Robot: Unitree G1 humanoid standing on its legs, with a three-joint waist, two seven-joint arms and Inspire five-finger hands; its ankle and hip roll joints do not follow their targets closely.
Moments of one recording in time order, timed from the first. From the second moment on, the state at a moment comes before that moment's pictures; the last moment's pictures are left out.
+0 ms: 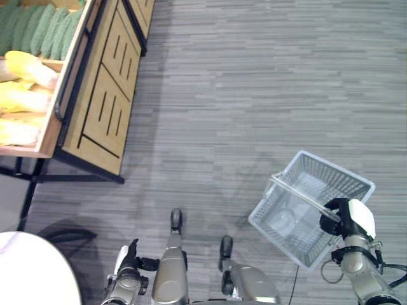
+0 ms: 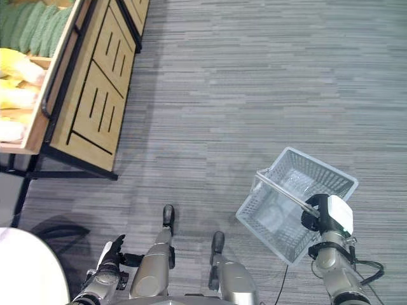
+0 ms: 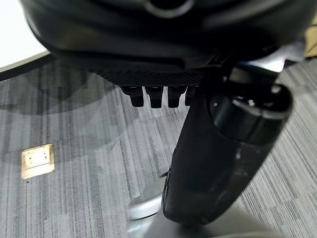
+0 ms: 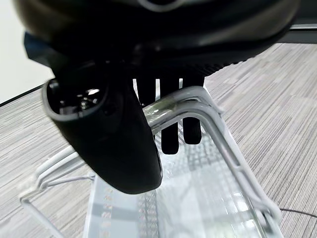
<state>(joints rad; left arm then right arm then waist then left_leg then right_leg) -0.05 0.25 -0.14 1.12 0.06 -0.08 0.28 0.09 -0.58 0.02 0.59 -0.33 -0.09 -0.44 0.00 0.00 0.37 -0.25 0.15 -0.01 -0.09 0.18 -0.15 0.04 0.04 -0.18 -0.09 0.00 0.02</state>
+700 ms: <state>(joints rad) -0.06 0.33 -0.18 1.11 0.08 -0.06 0.29 0.07 -0.51 0.11 0.56 -0.35 -0.09 -0.43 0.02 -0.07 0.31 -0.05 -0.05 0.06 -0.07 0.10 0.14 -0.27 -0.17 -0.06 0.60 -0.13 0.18</state>
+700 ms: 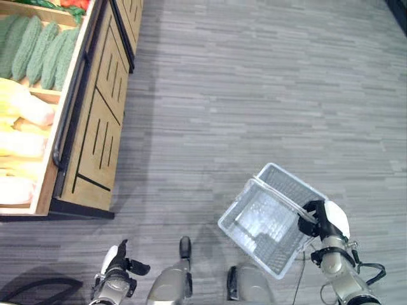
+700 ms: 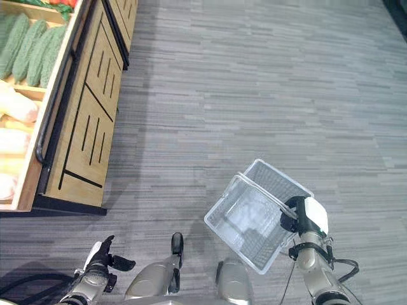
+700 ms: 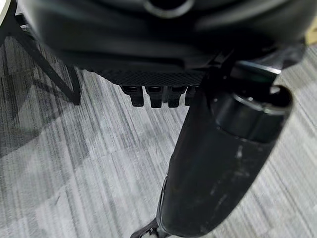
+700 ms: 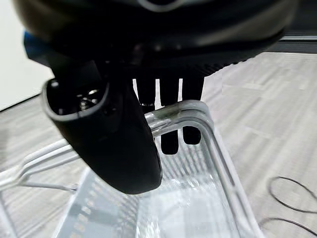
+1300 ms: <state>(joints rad) 0.01 0.21 -0.13 1.18 0.06 -0.06 0.30 0.07 -0.56 0.12 0.59 -0.33 -0.06 -0.41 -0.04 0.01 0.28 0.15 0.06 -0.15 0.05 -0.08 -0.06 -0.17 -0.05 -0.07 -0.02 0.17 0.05</state>
